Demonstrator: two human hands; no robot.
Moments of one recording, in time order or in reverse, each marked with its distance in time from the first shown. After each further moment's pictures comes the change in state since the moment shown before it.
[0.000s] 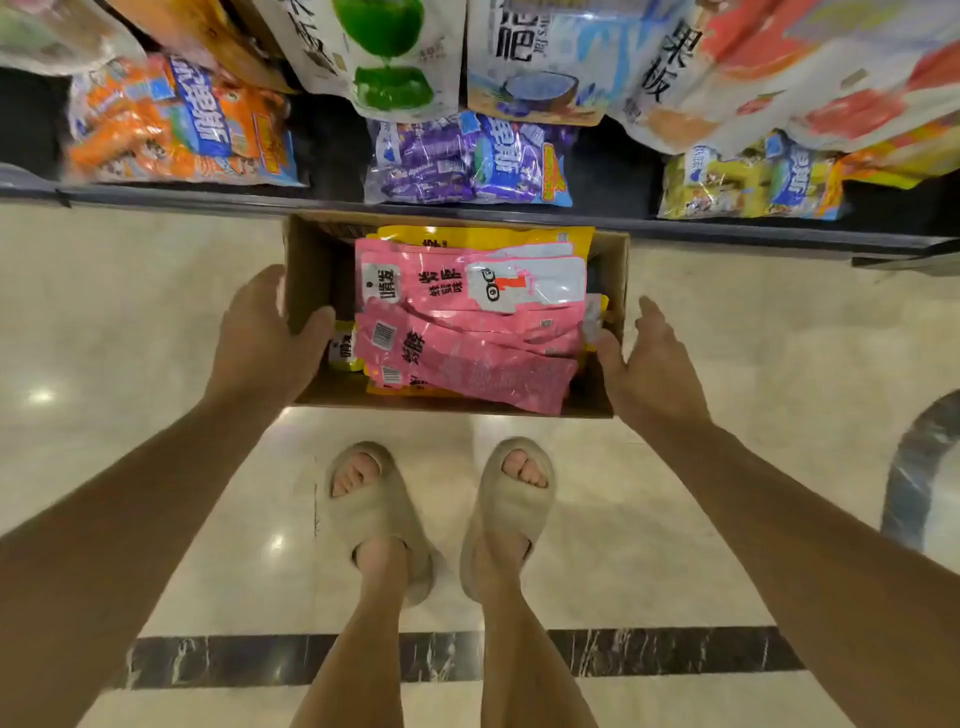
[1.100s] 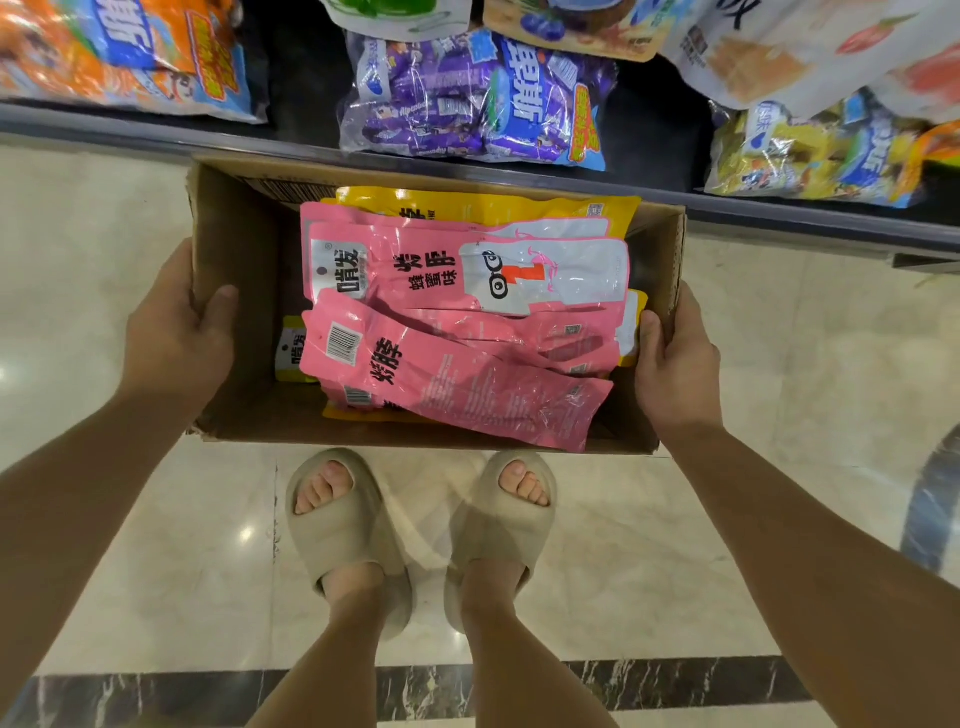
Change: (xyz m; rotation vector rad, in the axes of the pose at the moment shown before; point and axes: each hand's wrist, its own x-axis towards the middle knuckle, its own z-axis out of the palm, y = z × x) left_hand 0.050 -0.076 0.048 -0.194 0.055 0.046; right_hand 0.053 0.050 0.064 0.300 0.182 -0.085
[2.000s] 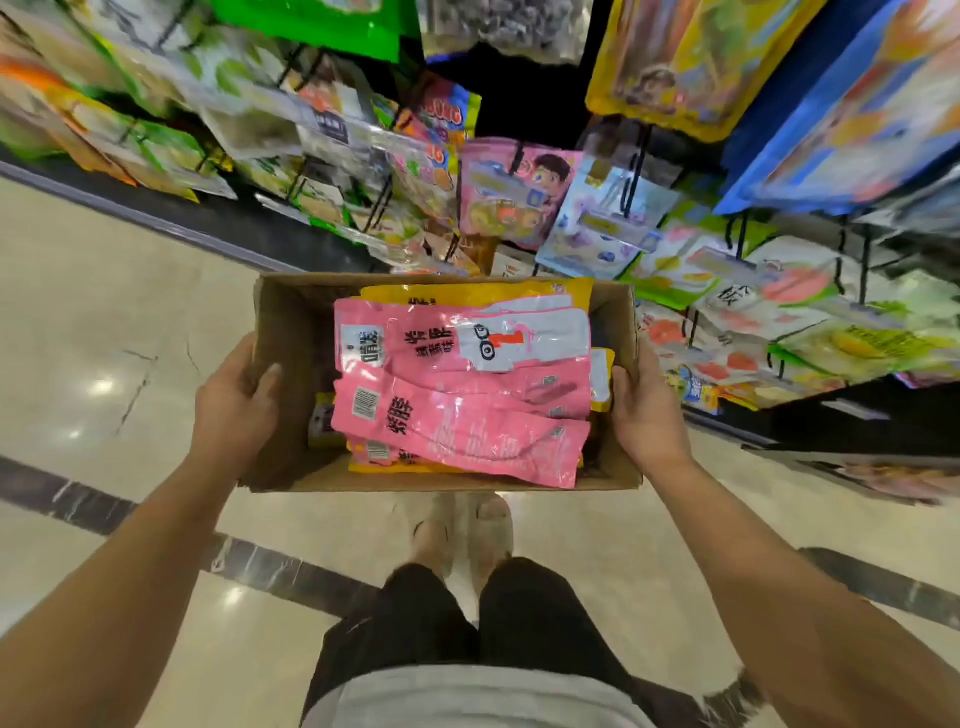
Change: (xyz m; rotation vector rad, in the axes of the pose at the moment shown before) left_hand -0.304 0.128 -0.442 -0.243 0.247 -0.142; right_hand -0.222 -0.391 -0.265 -0.103 -0.125 -0.337
